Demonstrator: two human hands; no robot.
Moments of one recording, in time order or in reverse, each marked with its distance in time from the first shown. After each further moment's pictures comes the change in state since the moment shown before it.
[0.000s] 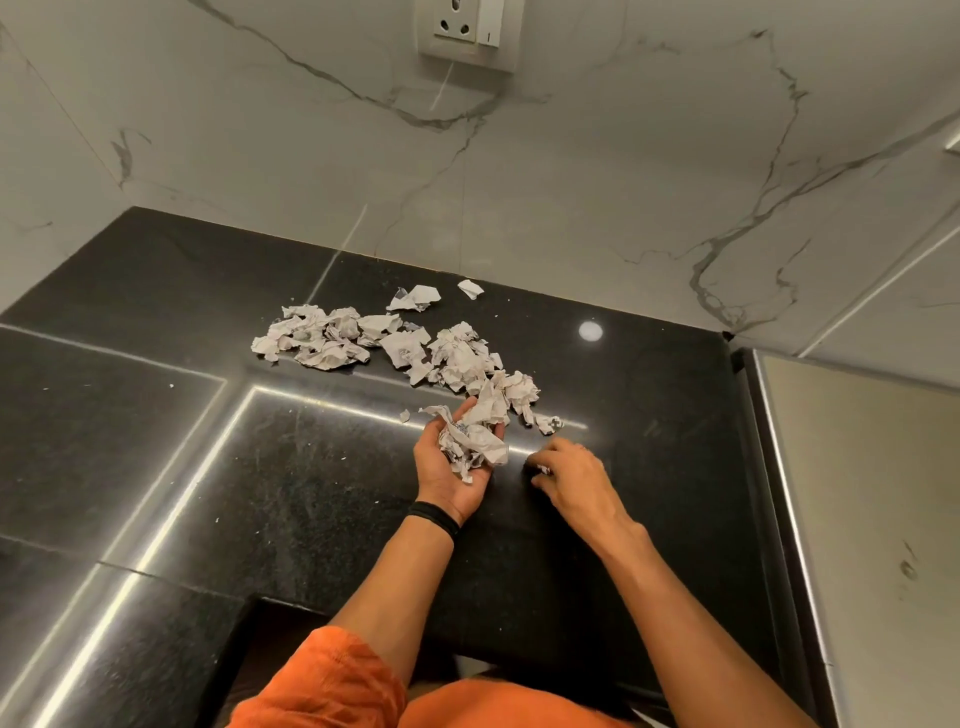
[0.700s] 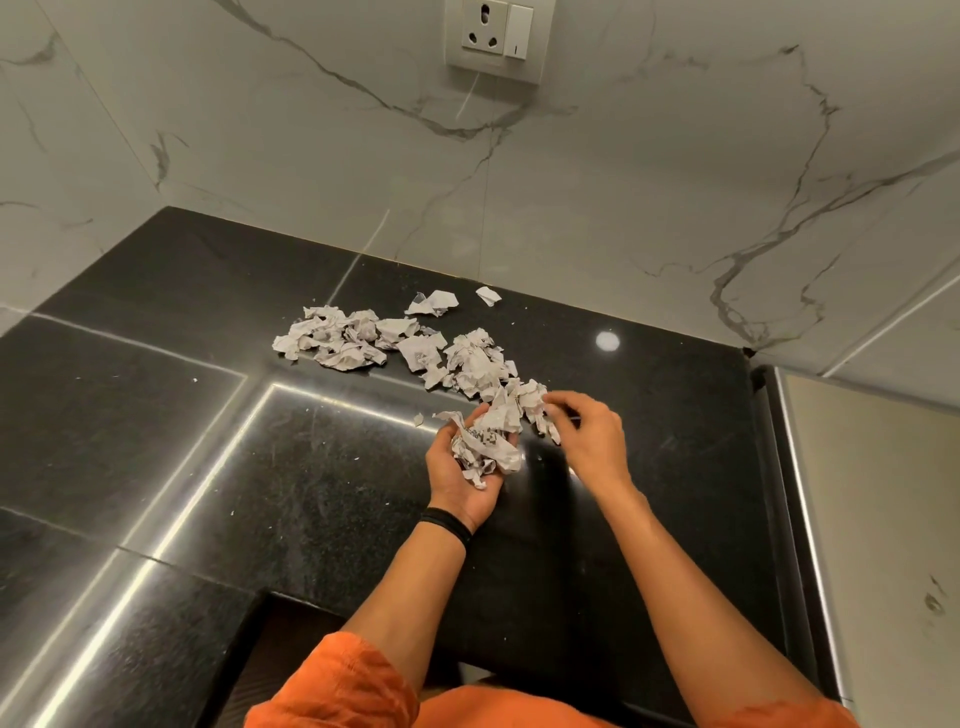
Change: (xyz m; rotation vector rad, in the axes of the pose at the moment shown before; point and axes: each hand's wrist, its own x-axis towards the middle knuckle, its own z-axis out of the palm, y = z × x) left_hand -0.007 -0.002 0.004 0.007 0.044 0.018; right_hand 0.041 -0.015 -0.030 0.467 0.375 0.108
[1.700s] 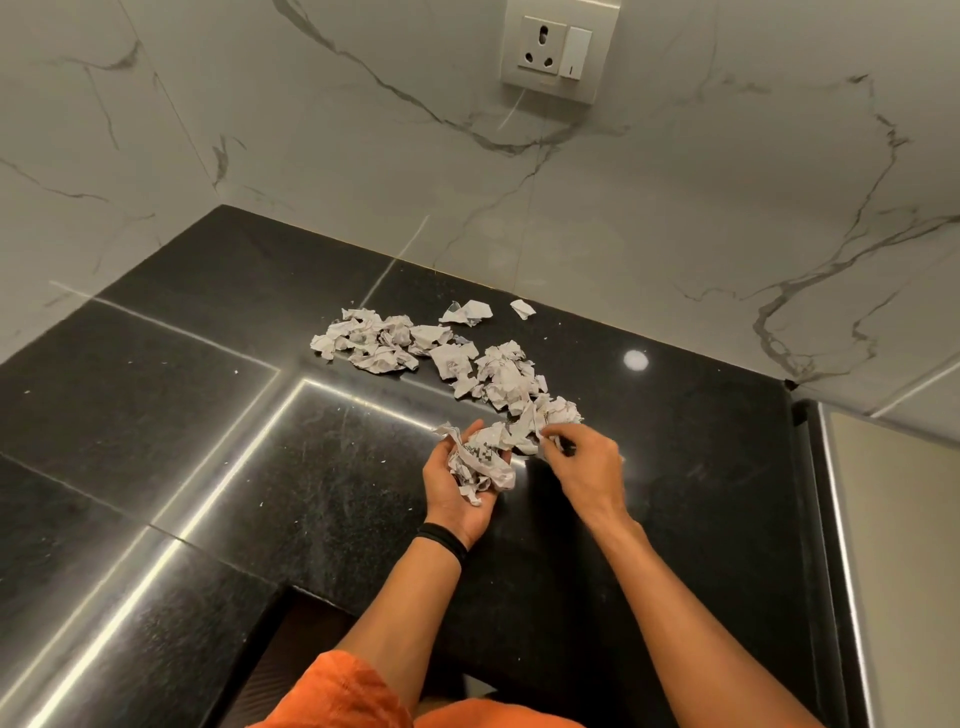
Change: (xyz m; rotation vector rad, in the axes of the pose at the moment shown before) left_hand 0.003 0.024 -0.023 0.024 0.064 0.105; right_hand -0.006 -0.006 0.030 -0.025 -0.049 -0.049
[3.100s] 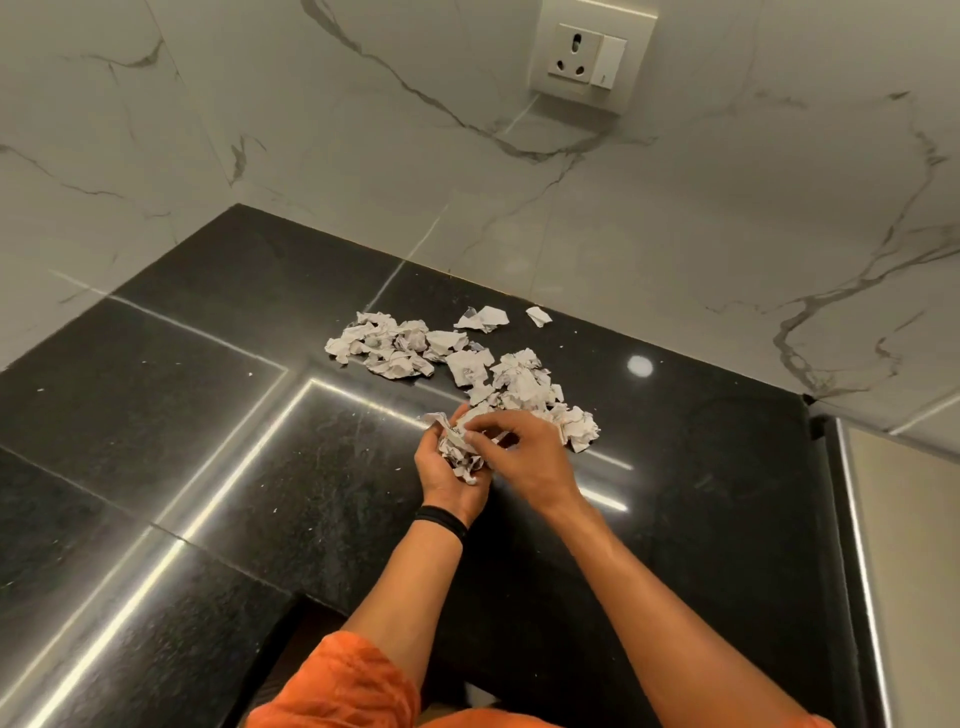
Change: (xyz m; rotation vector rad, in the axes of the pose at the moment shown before) left_hand 0.019 0.035 0.007 -0.116 -0.025 0.091; right_hand 0.004 -0.084 0.038 0.302 -0.198 -0.234
